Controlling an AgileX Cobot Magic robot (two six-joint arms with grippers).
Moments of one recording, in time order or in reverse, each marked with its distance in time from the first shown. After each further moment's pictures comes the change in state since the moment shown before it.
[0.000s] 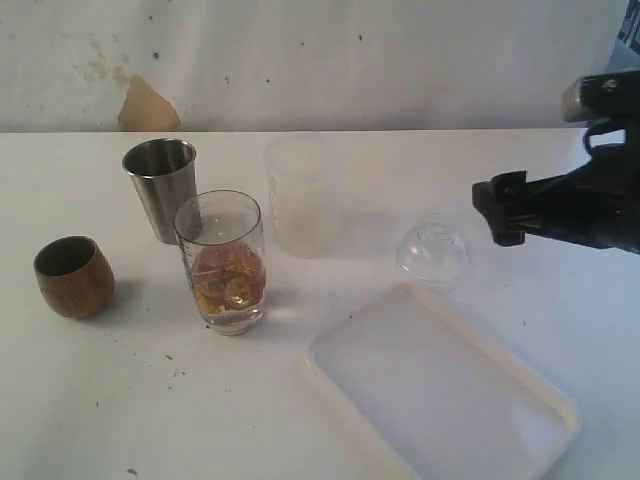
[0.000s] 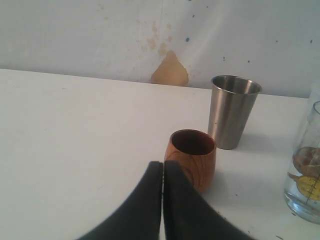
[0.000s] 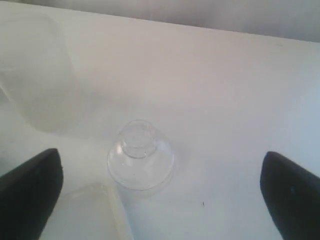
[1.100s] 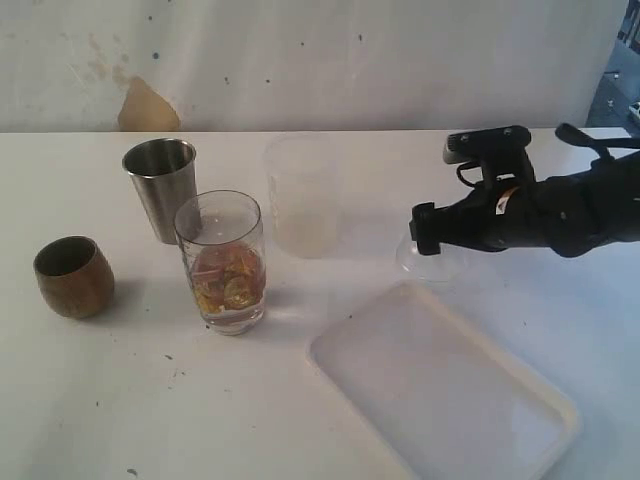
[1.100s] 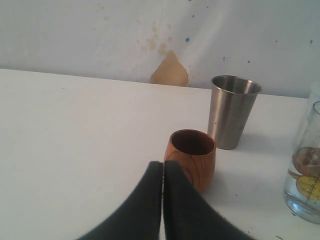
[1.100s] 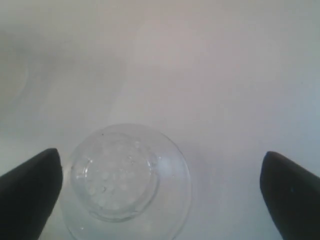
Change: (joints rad) left arm 0.000 0.000 0.000 -0.002 0.000 0.000; right arm 0.000 0.649 -0.318 0.000 -0.089 0.024
